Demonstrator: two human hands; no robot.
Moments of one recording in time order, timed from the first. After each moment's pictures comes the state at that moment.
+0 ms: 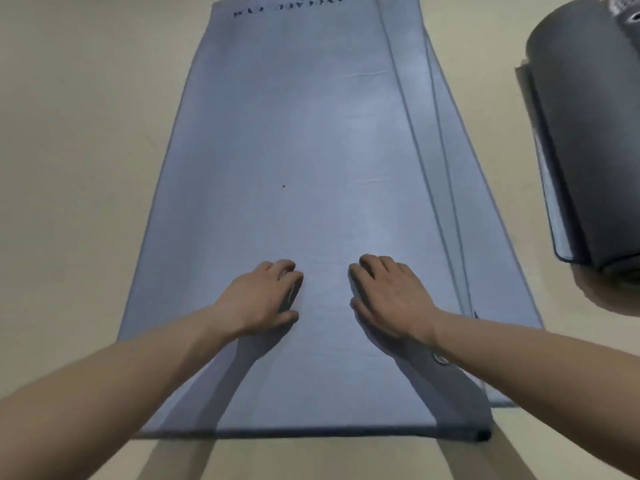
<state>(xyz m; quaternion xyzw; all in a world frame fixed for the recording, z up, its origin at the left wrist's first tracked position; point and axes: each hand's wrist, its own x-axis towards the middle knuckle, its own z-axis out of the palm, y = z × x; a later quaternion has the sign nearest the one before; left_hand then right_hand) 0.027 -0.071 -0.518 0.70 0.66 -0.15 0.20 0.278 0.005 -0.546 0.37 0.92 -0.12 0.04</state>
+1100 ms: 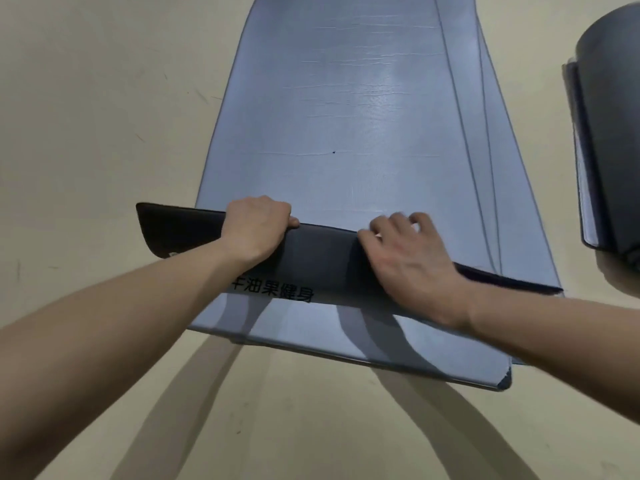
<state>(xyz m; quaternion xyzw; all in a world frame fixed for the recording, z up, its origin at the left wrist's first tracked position) -0.033 -0.105 -0.461 0.63 0.77 -0.12 0.01 0.220 -0.063 -0.465 0.30 0.95 0.10 0.01</state>
